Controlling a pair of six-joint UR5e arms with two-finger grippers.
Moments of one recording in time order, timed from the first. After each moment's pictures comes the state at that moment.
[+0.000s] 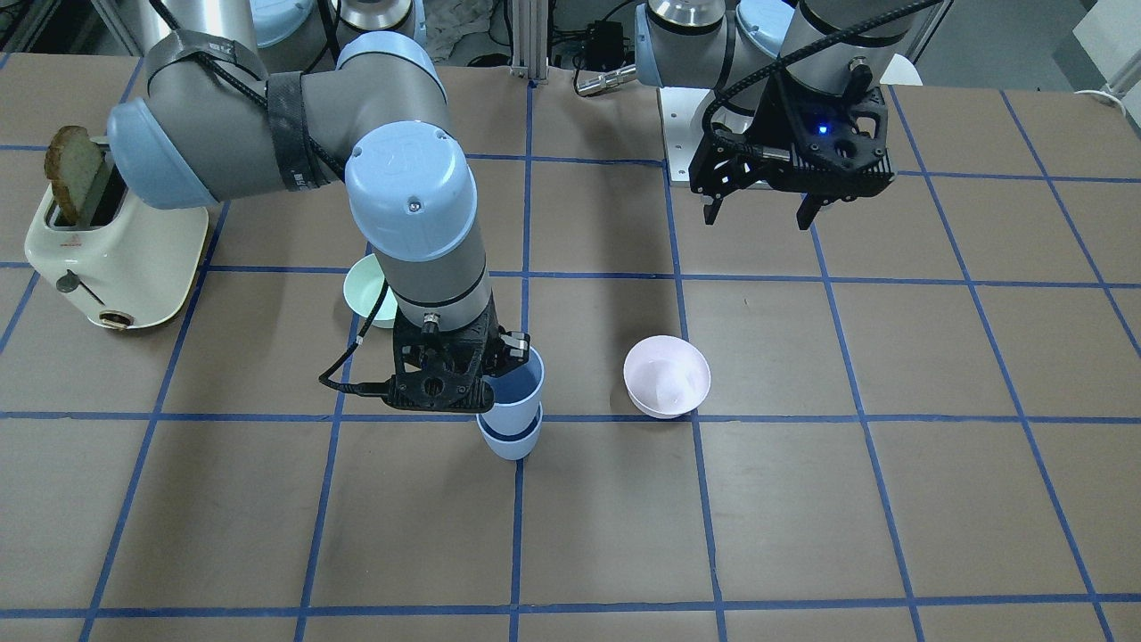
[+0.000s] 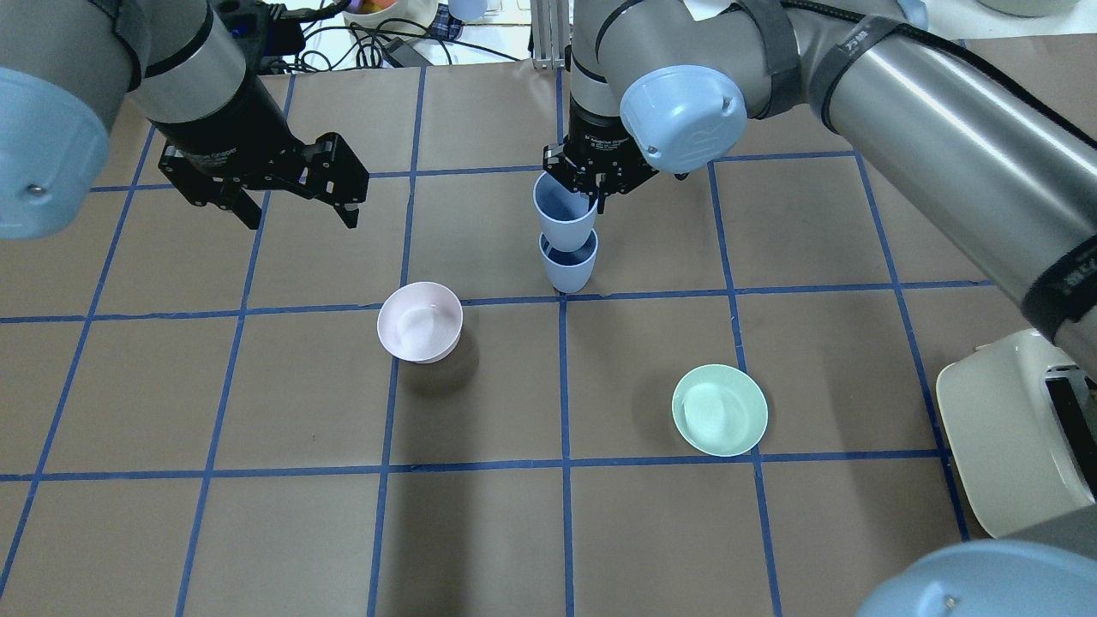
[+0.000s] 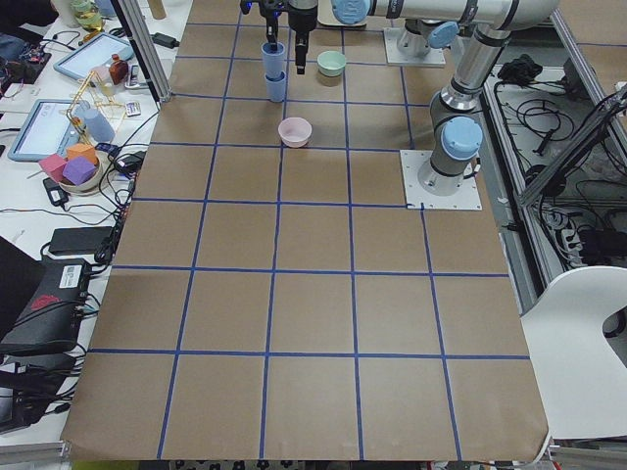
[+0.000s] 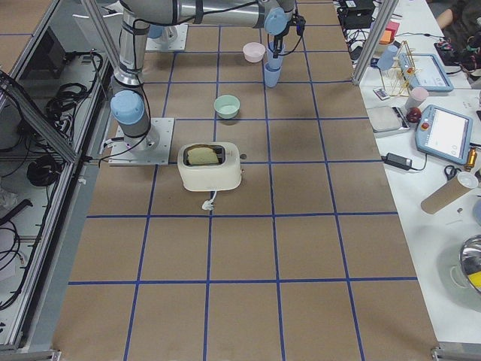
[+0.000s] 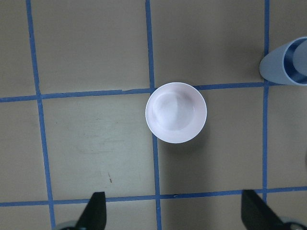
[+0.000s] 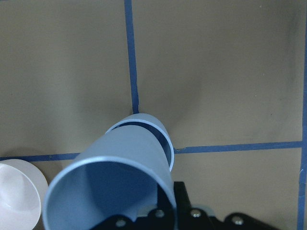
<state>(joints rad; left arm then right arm) -1.60 -1.54 -1.59 -1.56 1.57 0.01 1.85 -1.16 1.41 -1.82 -1.51 0.34</state>
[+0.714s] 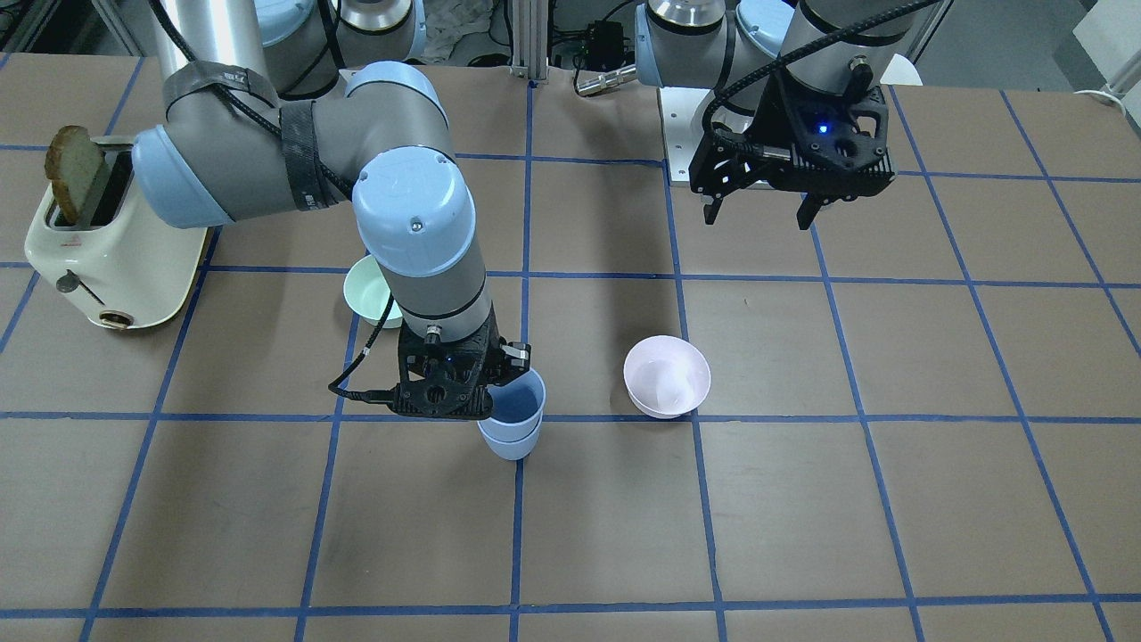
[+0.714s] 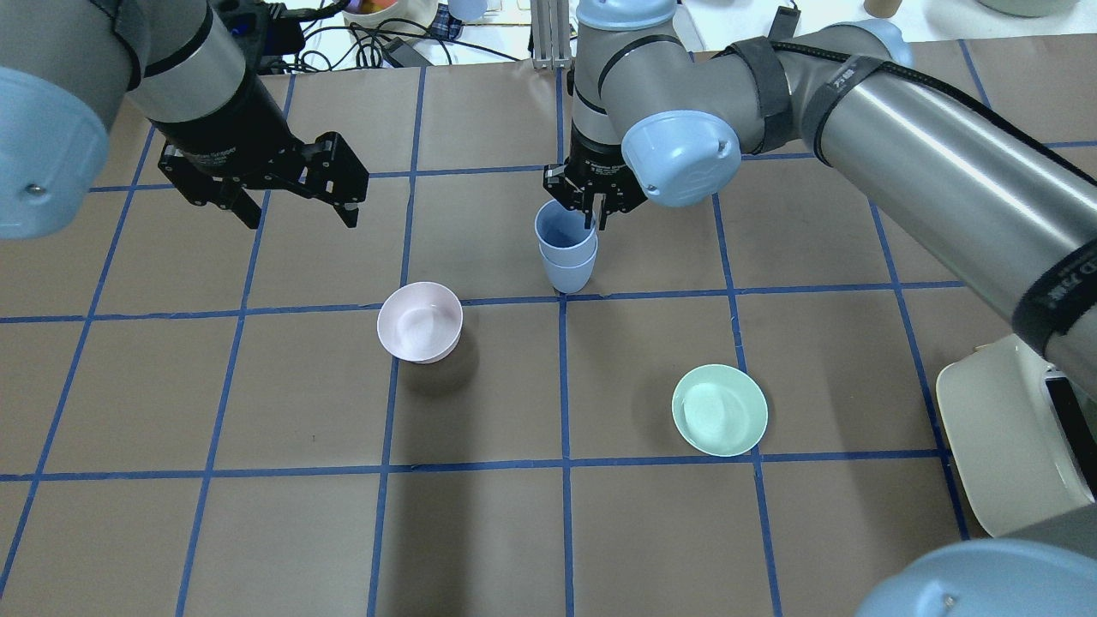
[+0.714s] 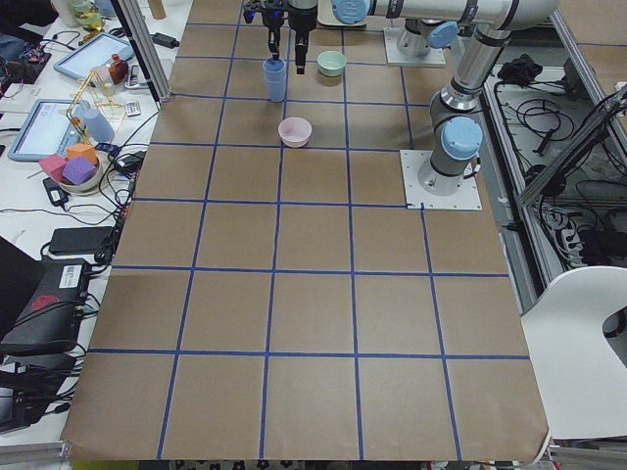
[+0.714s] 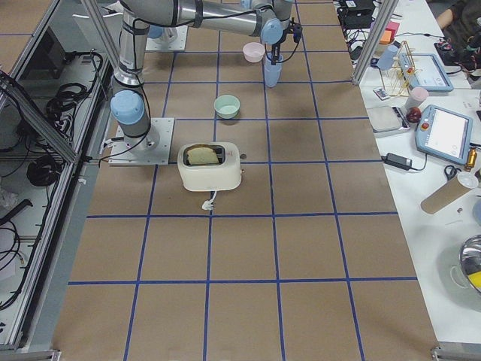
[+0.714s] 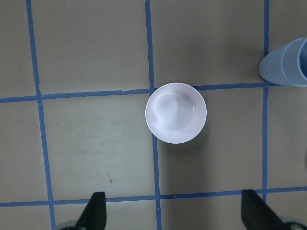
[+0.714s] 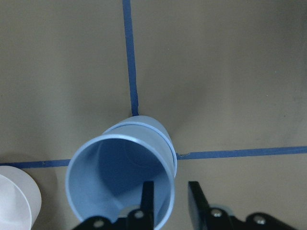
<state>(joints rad) -1.60 -1.54 -1.59 -1.56 1.57 0.01 1.85 -1.16 1.48 -1.92 -1.51 0.35</state>
